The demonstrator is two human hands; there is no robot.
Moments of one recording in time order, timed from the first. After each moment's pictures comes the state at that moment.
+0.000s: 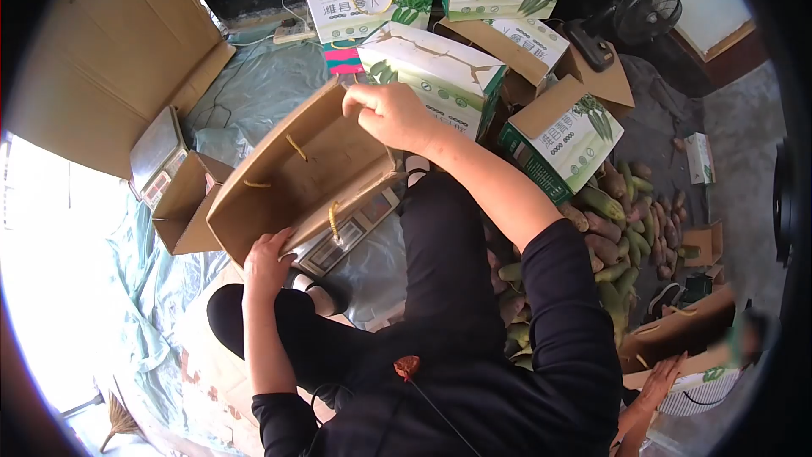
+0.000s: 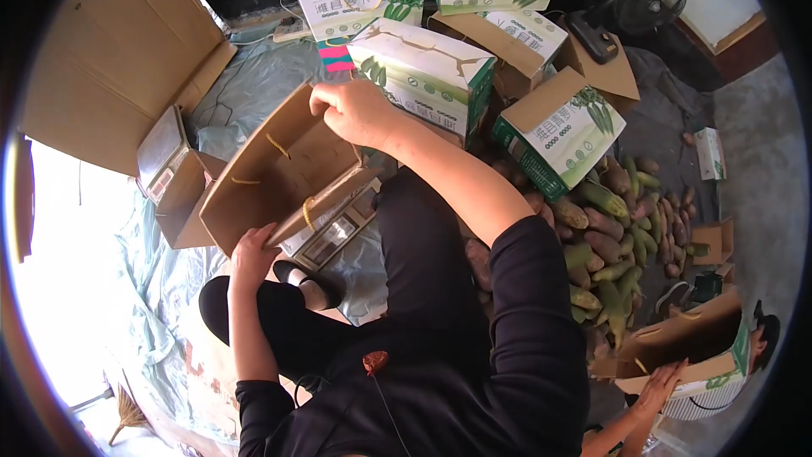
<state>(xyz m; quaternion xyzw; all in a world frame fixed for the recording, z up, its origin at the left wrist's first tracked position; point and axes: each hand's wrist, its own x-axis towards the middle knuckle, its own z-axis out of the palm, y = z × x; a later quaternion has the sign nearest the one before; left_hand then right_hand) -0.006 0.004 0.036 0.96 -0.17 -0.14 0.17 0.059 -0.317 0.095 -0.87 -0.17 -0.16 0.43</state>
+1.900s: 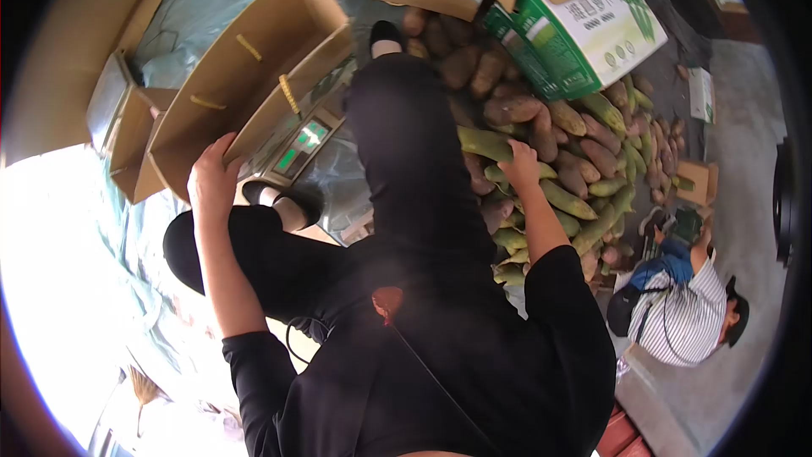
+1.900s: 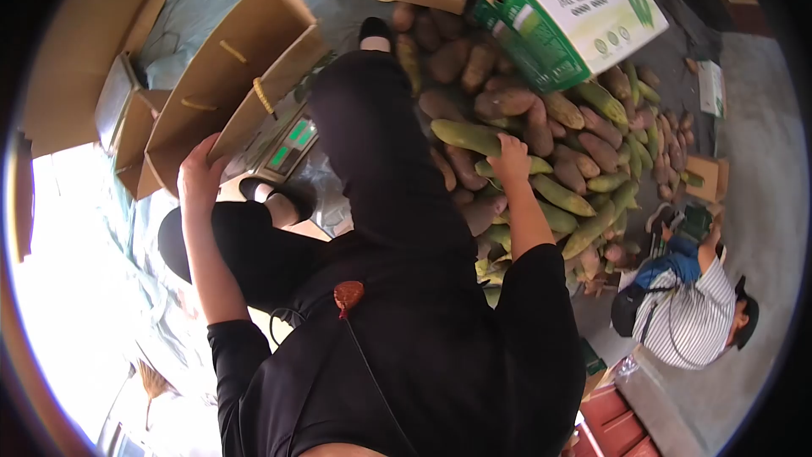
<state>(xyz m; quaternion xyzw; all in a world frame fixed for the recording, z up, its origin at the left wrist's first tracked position) 0.003 -0.014 0.021 0.96 -0.14 -0.14 0.18 -0.303 -0.457 -0.162 -0.92 0.34 0.12 0.14</state>
